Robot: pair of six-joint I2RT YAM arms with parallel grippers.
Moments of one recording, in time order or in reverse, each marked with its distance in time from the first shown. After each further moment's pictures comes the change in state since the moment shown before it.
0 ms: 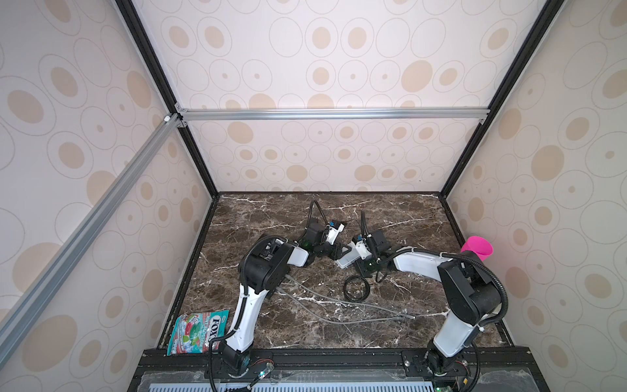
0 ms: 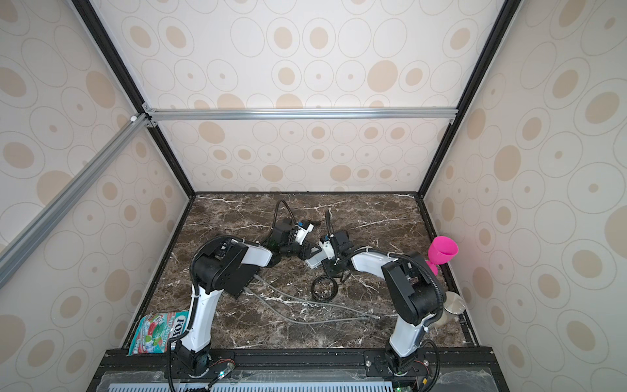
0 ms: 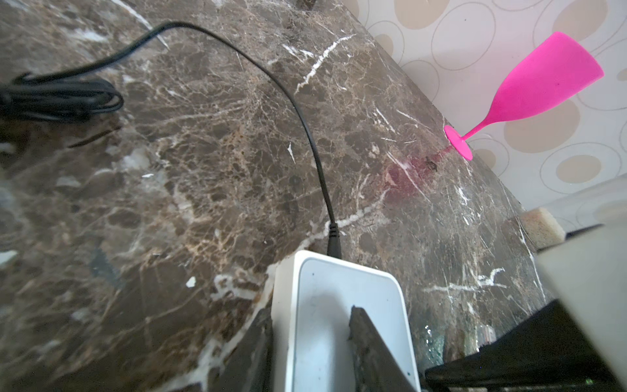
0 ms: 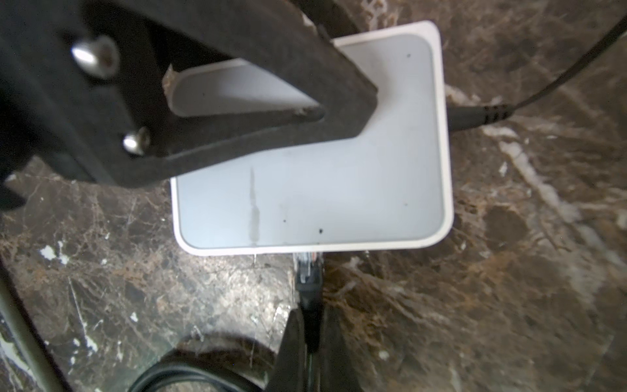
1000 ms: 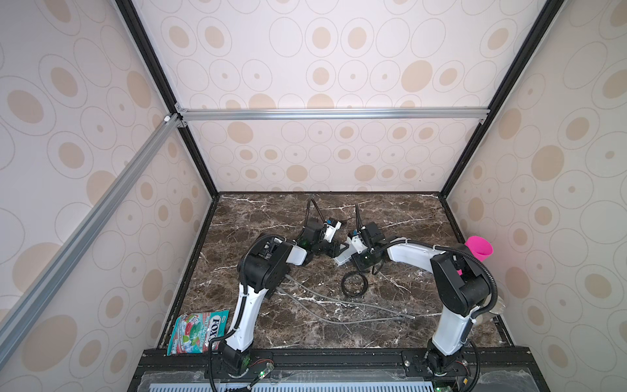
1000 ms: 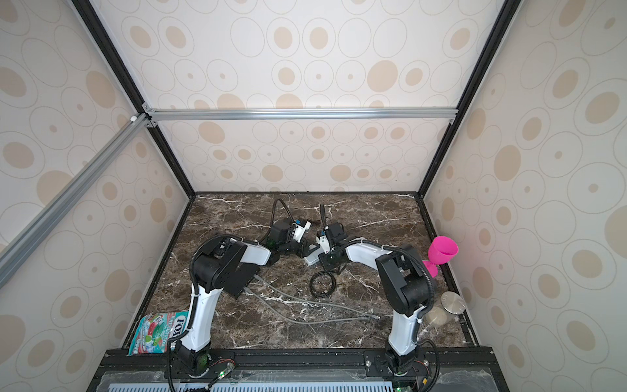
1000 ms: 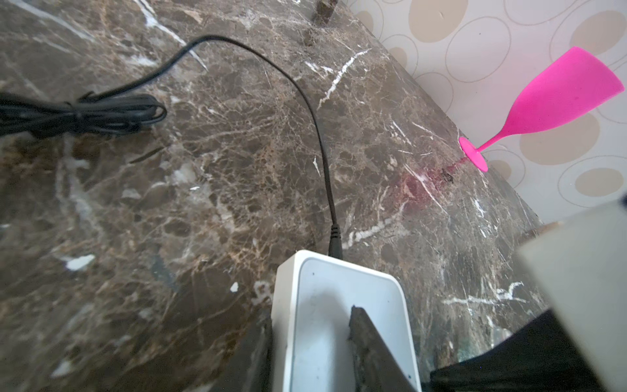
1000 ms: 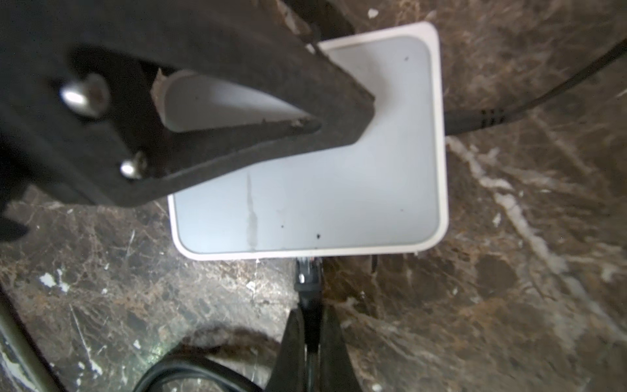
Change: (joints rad) left arm 0.020 0.006 0.008 0.011 -0.025 0.000; right arm 0.000 0.088 0.165 -0.129 0.012 -0.017
